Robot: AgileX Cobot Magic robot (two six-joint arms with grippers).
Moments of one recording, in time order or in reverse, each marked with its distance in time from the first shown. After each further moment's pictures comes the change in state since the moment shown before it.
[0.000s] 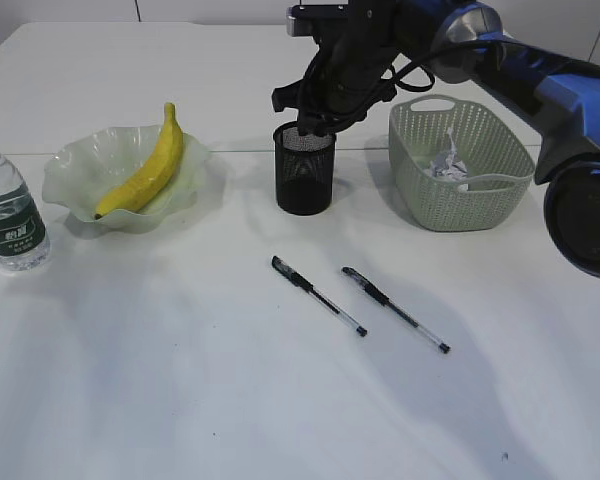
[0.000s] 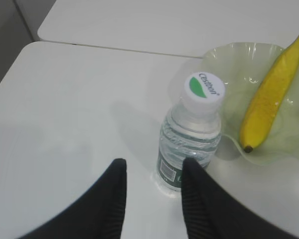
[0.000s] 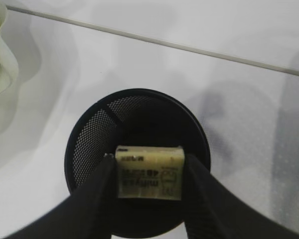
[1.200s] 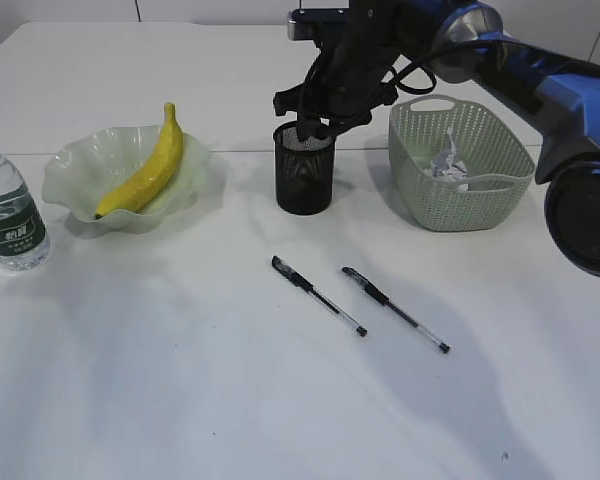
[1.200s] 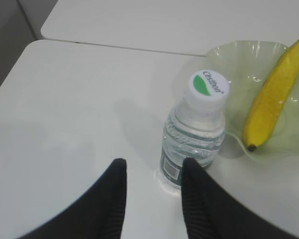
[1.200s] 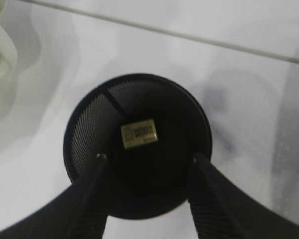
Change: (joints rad) left arm 0.000 0.000 0.000 0.000 0.010 0.000; right arm -0.006 0.000 0.000 0.010 0.023 -0.010
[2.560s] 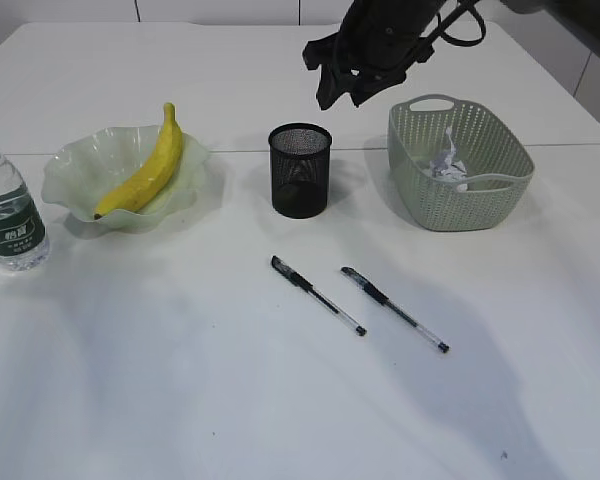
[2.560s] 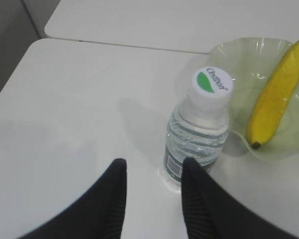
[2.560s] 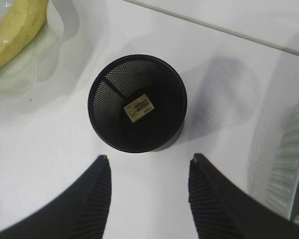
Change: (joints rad) left arm 0.000 0.000 0.000 0.008 0.016 0.000; right arm -0.060 -0.126 0.000 0.158 0.212 -0.180
